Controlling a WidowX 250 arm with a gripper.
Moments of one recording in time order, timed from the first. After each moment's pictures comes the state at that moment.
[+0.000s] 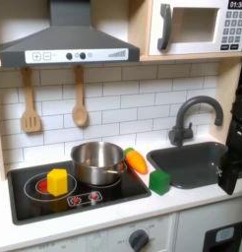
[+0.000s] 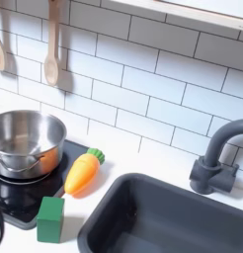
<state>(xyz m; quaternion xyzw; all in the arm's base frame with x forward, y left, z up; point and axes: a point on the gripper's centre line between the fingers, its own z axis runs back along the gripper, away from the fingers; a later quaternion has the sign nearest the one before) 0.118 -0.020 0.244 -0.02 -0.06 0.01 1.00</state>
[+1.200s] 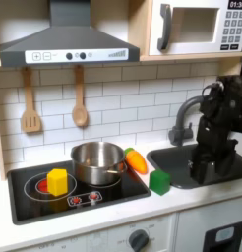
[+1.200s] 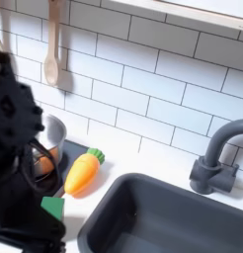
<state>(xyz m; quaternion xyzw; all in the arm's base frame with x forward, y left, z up) 0.188 -0.017 0.222 -0.01 -0.05 0.04 1.00</state>
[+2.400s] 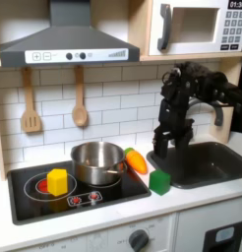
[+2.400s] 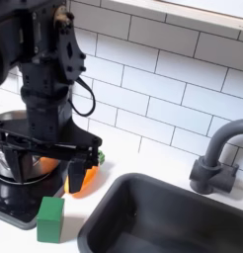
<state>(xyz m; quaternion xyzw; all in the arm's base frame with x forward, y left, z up) 0.279 0.005 0.228 -0.01 -0.08 0.10 0.99</state>
